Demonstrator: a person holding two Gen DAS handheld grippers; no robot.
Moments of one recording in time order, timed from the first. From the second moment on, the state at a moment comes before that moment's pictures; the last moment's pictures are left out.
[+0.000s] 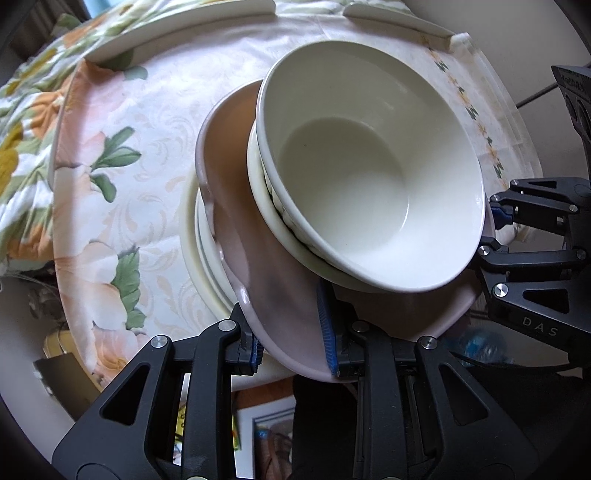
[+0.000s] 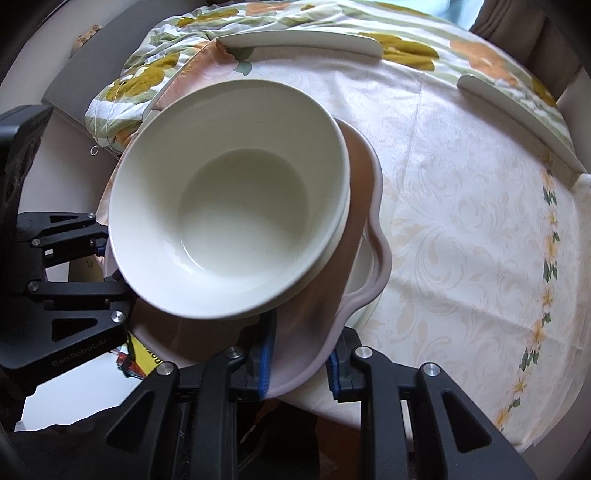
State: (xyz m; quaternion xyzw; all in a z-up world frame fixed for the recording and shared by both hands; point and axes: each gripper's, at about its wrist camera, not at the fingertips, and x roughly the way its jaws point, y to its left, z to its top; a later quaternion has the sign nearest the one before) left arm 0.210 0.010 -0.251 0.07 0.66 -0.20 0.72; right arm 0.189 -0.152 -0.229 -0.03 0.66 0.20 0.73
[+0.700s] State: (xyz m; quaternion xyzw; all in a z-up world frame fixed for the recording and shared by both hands) left arm 0.207 0.010 -0.239 0.08 0.67 -0.22 0.71; right arm 0.180 -0.163 -0.214 0.01 0.66 0.19 0.73
